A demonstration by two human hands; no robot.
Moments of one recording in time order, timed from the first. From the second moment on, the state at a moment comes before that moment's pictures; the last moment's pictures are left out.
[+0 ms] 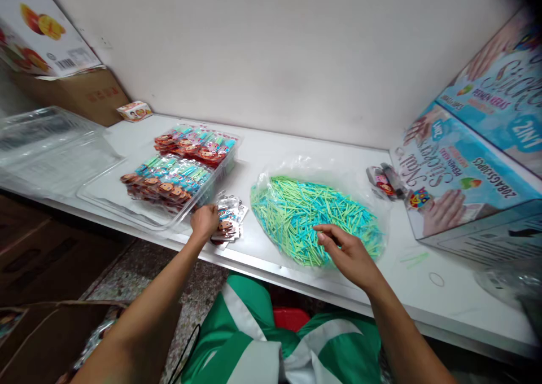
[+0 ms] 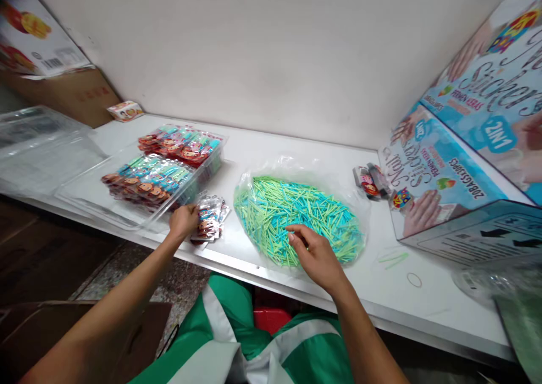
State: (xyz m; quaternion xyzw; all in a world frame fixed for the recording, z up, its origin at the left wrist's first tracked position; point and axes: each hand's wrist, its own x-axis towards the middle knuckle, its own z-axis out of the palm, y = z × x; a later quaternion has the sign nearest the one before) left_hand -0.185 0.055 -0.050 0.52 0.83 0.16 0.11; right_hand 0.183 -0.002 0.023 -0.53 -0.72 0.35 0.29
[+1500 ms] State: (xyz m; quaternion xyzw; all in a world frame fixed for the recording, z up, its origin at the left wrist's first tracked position) left_hand -0.012 0.004 -0.019 0.28 0.45 0.40 0.75; right_hand 0.203 0.089 -0.045 -0.68 -0.63 0.38 0.07
